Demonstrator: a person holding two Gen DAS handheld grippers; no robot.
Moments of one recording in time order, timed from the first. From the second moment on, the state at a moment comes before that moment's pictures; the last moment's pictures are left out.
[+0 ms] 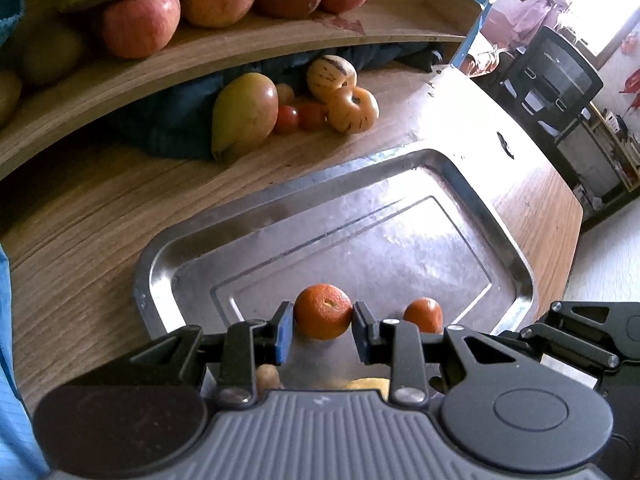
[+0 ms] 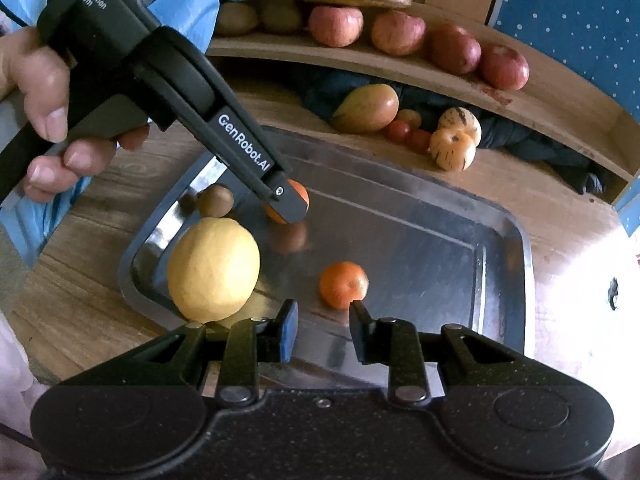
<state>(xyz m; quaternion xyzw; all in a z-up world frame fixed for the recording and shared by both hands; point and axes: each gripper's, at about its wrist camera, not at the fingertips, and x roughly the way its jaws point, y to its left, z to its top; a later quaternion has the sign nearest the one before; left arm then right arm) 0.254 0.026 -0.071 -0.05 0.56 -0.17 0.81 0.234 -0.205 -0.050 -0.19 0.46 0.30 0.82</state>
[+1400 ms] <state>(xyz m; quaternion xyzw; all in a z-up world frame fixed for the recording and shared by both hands) 0.211 0.059 -0.033 -0.06 0.53 -0.08 0.84 0.229 -0.220 -0.033 -0.14 0.48 0.29 0.82</state>
